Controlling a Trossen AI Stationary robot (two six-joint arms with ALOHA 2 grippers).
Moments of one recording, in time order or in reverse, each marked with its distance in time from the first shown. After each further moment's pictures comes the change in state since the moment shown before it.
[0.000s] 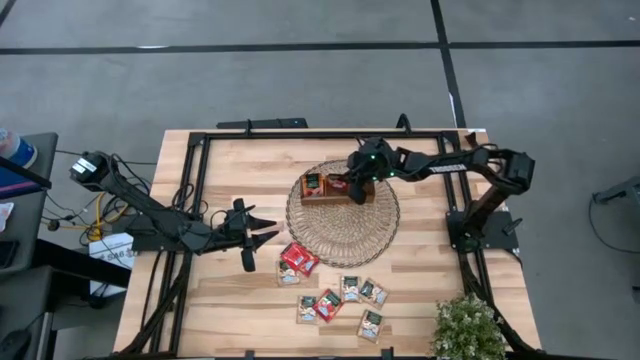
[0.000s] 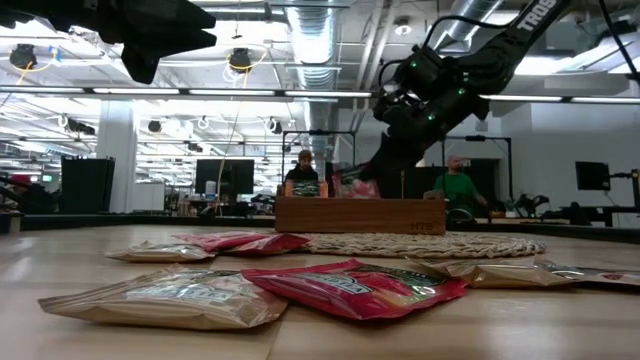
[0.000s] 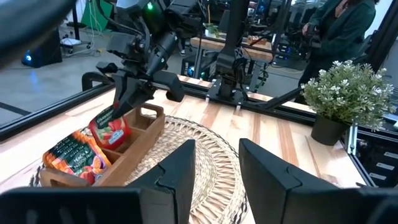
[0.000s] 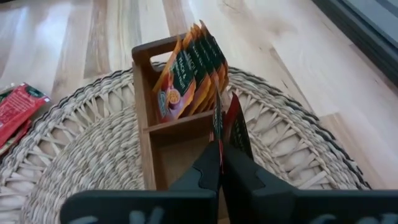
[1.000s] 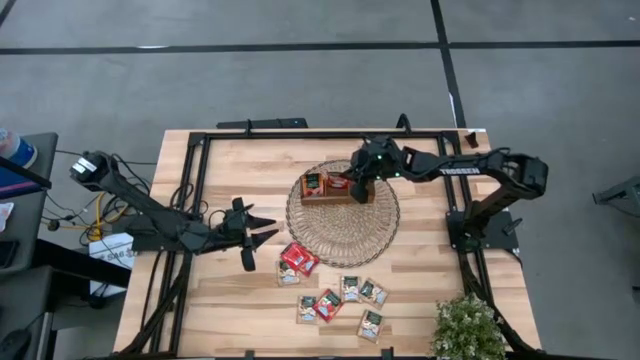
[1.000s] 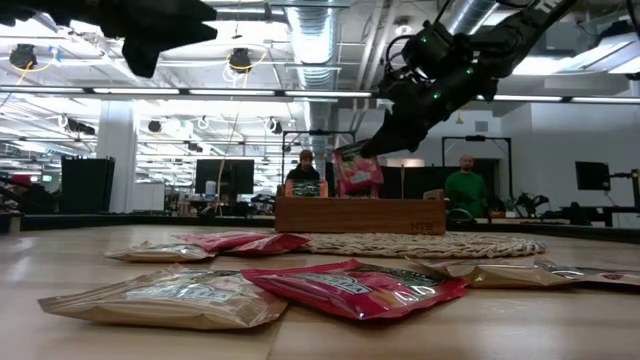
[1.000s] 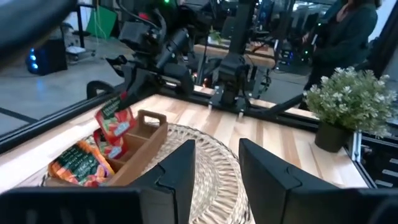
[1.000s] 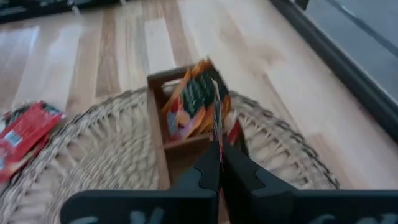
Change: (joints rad) left arm -0.008 0.000 0.007 0.027 -0.025 0.036; right arm 0.024 -0.107 -0.001 -0.033 0.057 0.007
